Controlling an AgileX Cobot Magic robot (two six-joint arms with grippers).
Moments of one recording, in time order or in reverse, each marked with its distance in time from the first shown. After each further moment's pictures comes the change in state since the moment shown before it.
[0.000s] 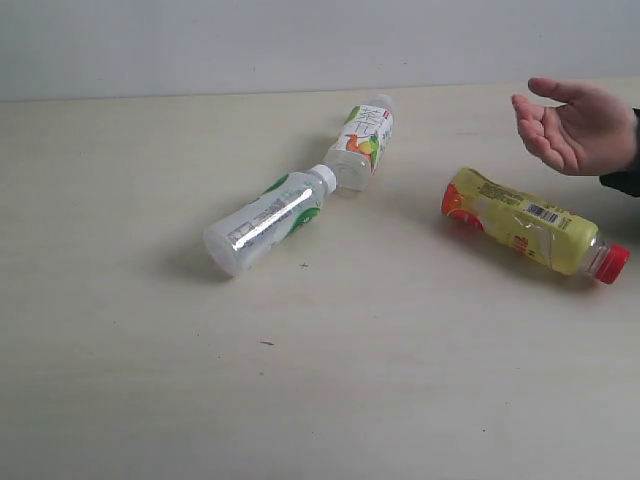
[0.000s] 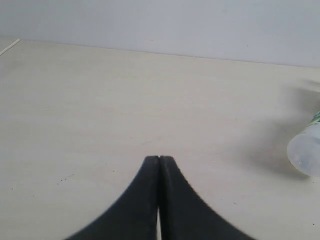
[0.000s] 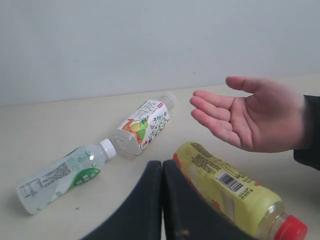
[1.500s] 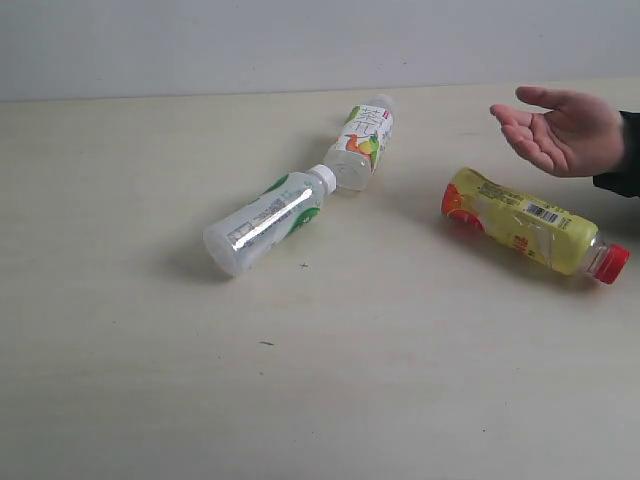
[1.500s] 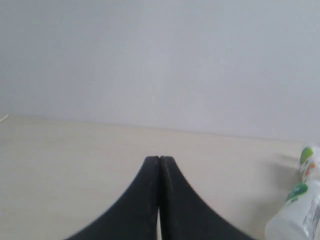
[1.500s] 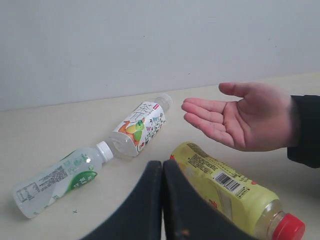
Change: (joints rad) left arm 0.000 0.000 0.003 0.026 -0.288 -0.048; right arm 0.000 -0.001 0.011 0.015 -0.019 0.000
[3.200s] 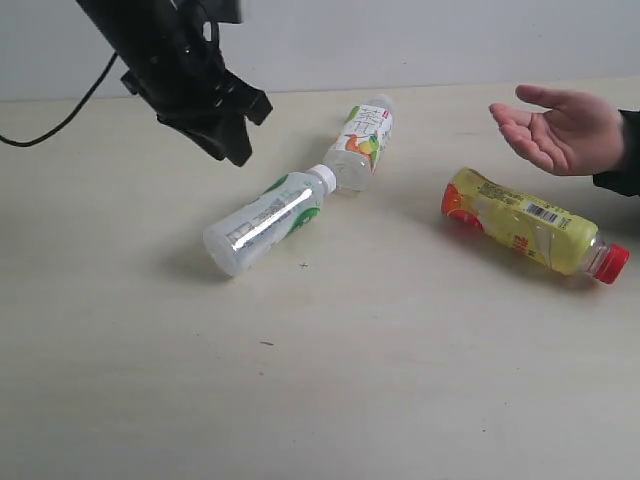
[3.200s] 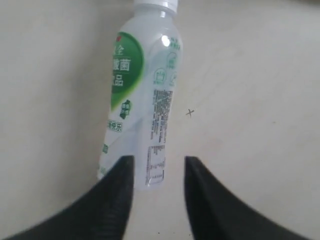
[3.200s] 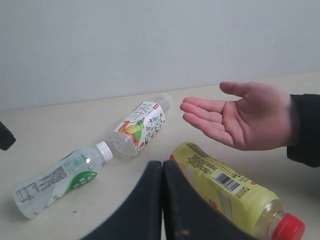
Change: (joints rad) left arm -0.406 1.979 -1.676 -0.425 1.040 0.547; right arm 0.000 0.000 0.000 0.000 0.000 0.000
